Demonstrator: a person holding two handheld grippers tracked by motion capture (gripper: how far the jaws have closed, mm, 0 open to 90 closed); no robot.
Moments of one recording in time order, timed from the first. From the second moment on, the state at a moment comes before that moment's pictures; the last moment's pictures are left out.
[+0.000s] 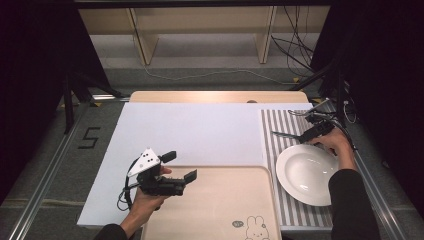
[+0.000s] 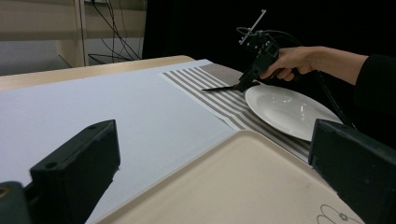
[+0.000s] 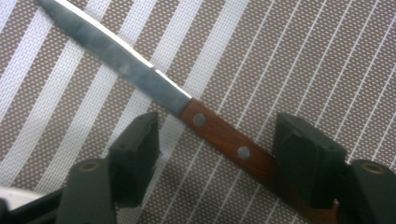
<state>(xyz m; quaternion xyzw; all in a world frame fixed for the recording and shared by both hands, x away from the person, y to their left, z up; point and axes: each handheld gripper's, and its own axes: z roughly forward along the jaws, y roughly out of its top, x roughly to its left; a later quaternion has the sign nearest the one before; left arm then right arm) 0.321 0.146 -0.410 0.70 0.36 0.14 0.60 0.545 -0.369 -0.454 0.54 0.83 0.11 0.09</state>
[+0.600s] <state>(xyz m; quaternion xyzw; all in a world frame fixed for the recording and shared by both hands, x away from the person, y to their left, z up) 0.321 0.146 -0.410 0.70 0.35 0.14 0.60 0.543 -0.368 -0.451 0.52 0.85 0.08 0.09</state>
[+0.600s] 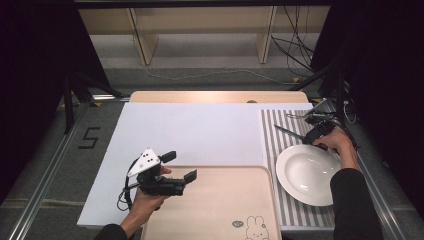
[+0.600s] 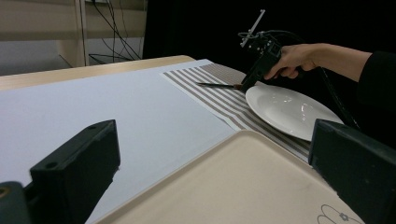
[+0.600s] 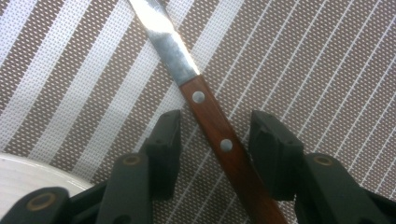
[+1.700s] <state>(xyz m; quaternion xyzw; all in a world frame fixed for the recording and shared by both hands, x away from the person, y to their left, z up) 0.322 0.146 -0.411 0.70 0.36 0.14 0.60 0.535 -0.367 -0.428 0.46 0.86 0.09 0.19</state>
